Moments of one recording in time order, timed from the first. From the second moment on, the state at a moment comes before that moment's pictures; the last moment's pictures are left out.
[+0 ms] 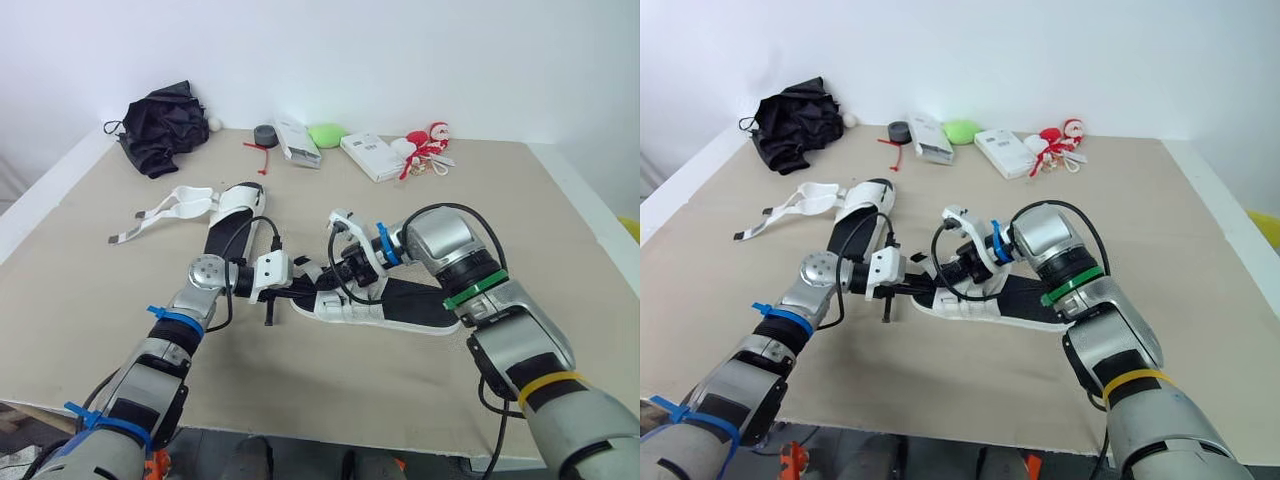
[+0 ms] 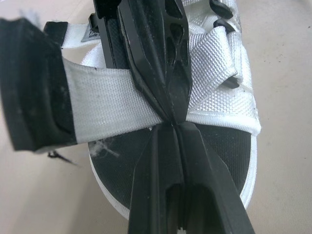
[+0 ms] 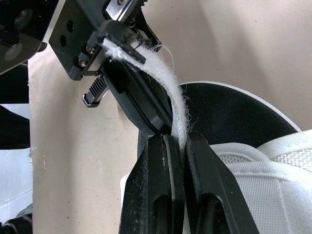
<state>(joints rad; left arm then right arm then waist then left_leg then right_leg) -0.76 0.31 -0.26 0.85 -0.09 -0.46 -1.29 -1.05 -0.43 0.44 0.44 0.27 1.06 1.22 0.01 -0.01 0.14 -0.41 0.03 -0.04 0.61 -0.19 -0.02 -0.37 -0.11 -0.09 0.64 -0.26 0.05</state>
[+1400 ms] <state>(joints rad) -0.76 0.32 -0.26 0.87 -0.08 -0.46 -1.29 -1.13 -0.45 0.45 0.54 0.22 1.02 1.28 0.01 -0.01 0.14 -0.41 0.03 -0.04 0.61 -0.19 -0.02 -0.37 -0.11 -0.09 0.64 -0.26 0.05</state>
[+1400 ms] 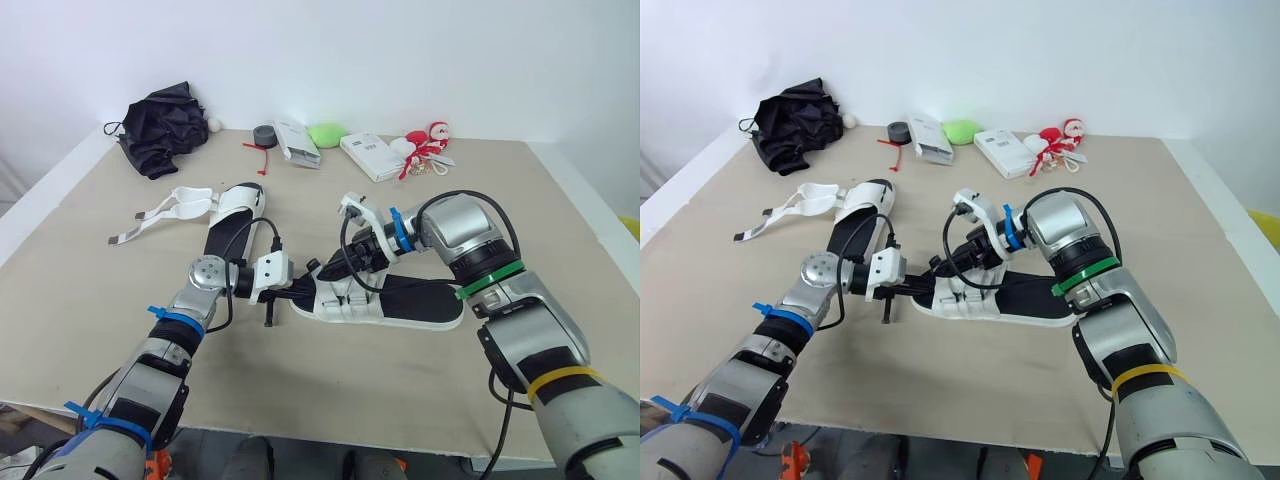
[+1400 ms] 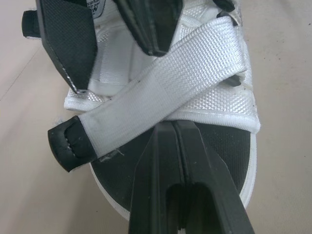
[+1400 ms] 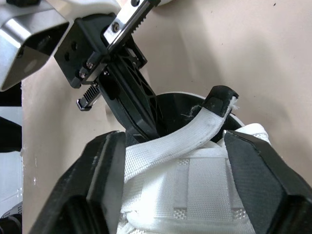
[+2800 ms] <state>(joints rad) -0.76 0.32 -0.26 0.86 -0.08 -0.46 -1.29 -1.06 -0.58 0.50 0.26 0.29 1.16 1.33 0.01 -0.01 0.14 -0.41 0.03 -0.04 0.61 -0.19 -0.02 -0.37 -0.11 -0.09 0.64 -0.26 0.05</state>
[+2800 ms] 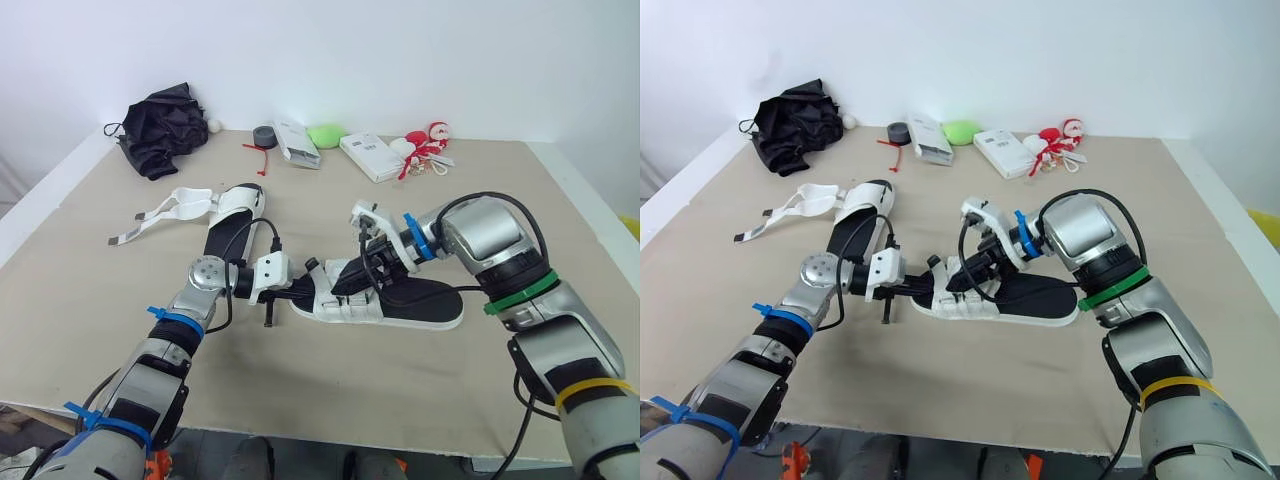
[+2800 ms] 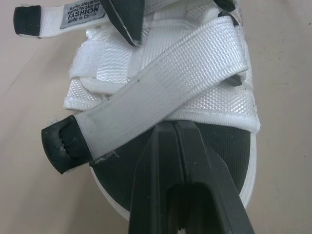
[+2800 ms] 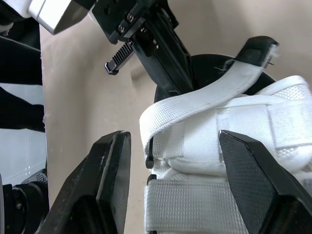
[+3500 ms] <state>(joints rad) -0.75 0.32 -0.26 0.86 -0.08 -0.46 -1.28 -1.15 -0.40 0.46 0.61 0.28 1.06 1.27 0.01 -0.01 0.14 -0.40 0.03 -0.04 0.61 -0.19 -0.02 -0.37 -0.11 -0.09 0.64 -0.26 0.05</state>
